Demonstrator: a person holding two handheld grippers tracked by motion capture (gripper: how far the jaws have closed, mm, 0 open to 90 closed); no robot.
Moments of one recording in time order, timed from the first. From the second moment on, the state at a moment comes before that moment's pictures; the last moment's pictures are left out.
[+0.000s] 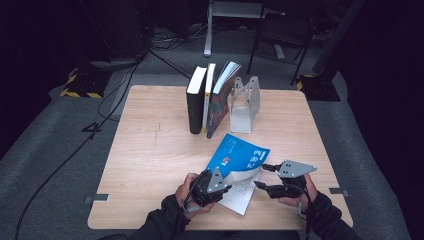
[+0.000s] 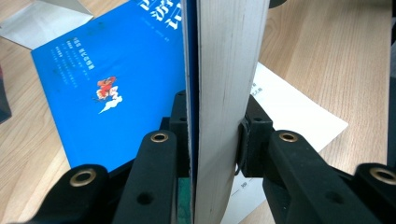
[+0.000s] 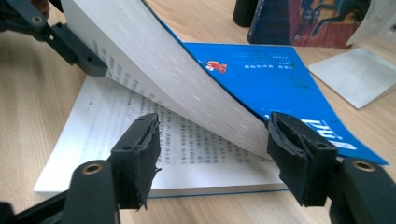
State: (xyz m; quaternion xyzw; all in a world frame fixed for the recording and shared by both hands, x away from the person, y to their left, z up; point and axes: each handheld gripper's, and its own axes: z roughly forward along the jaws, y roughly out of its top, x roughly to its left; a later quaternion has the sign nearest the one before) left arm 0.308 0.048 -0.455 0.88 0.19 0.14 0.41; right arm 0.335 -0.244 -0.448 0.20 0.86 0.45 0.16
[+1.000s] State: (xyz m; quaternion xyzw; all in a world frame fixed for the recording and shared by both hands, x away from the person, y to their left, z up) left arm 0.322 0.103 -0.448 0.88 0.19 0.12 0.41; right arm 0.371 -0.218 -0.463 0.14 0.88 0.41 0.19
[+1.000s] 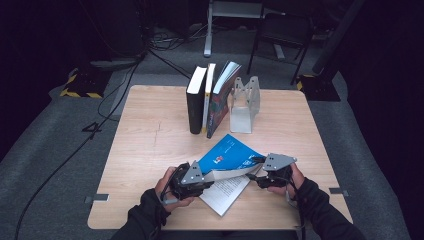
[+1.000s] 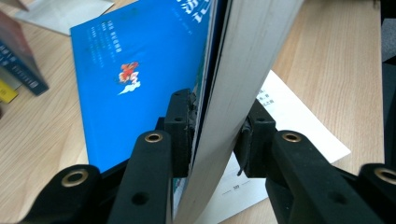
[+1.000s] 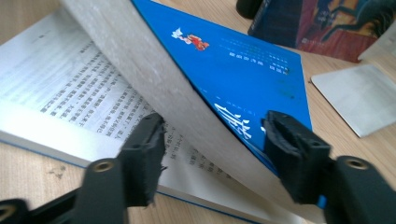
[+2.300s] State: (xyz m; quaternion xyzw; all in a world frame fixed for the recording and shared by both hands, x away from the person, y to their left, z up) left arm 0.323 0.124 -0.436 0.88 0.18 0.13 0.42; right arm 0.378 -0.211 -0.462 0.10 0.89 0.40 0.21
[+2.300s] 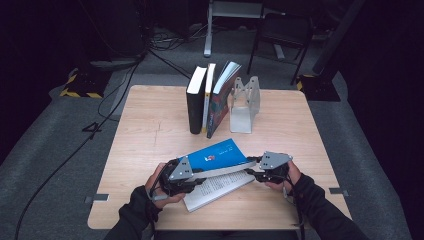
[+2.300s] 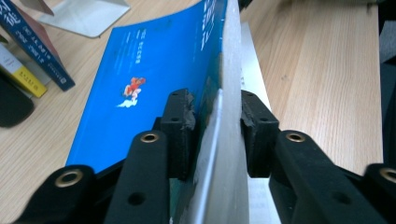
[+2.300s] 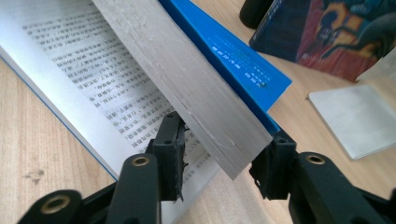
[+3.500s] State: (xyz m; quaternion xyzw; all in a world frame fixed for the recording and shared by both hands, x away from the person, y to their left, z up) left arm 0.323 0.133 -0.446 0.91 0.22 0.18 0.31; right arm 0.371 -0.180 -0.445 0.01 0.89 0.42 0.17
